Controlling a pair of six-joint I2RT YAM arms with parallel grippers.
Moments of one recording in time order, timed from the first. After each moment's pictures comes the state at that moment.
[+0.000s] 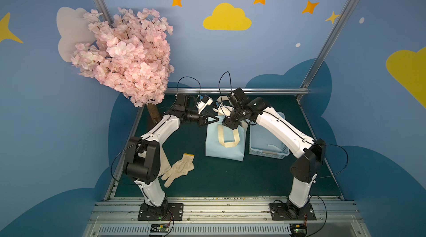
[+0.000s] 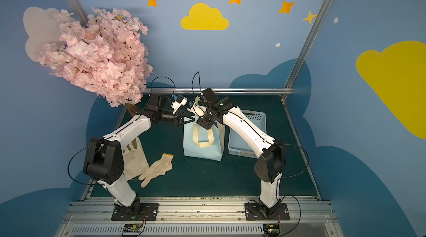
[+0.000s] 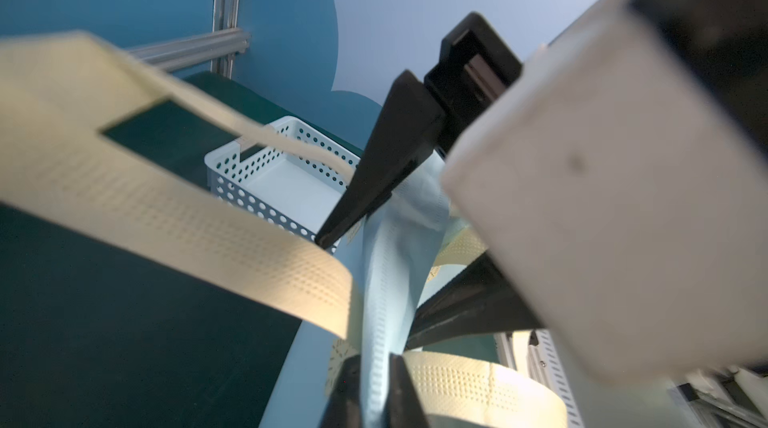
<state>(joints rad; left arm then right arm) -0.23 1.75 1.33 -0.28 1.22 0.24 0.74 1.87 1.91 -1.02 -0.04 -0.48</state>
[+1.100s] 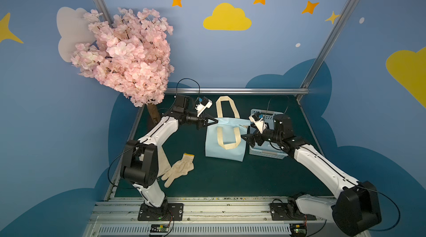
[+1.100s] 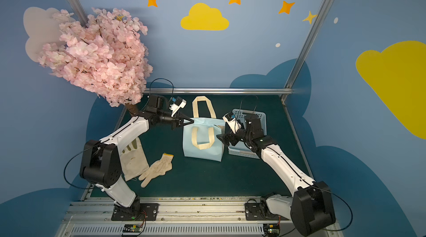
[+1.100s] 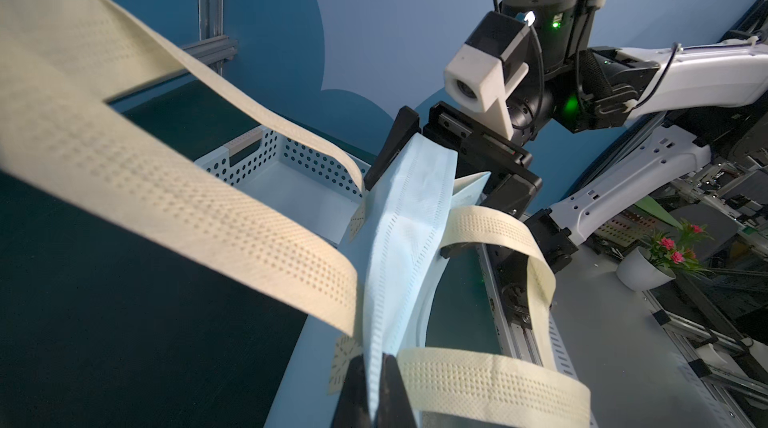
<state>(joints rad) -0.23 1.70 1.30 -0.33 1.22 0.34 0.38 1.24 0.85 -0.19 -0.53 -0.24</state>
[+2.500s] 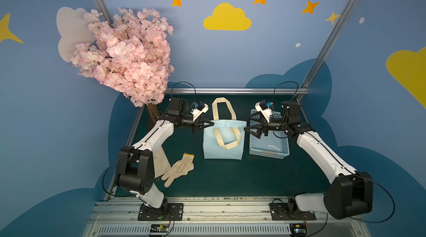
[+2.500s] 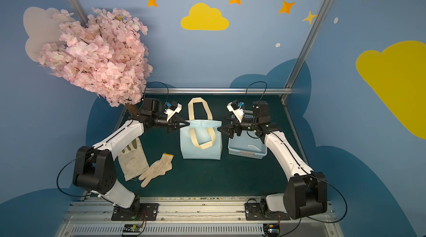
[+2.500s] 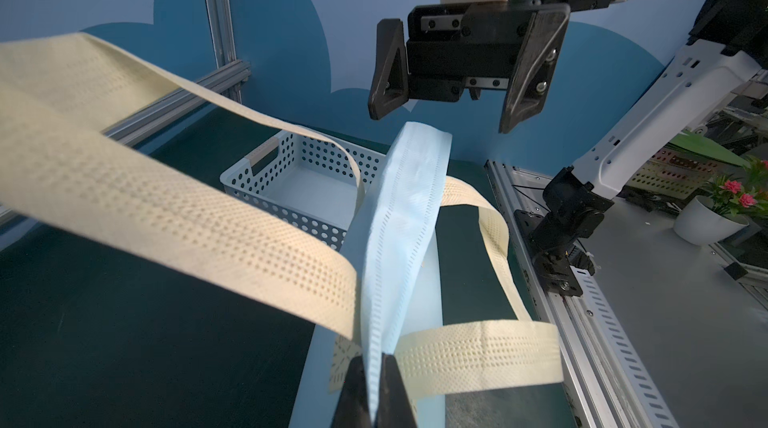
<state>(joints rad) -0.19 1.62 1.21 -0.36 1.19 0.56 0.25 1.37 1.12 -0.31 -1.05 -0.23</state>
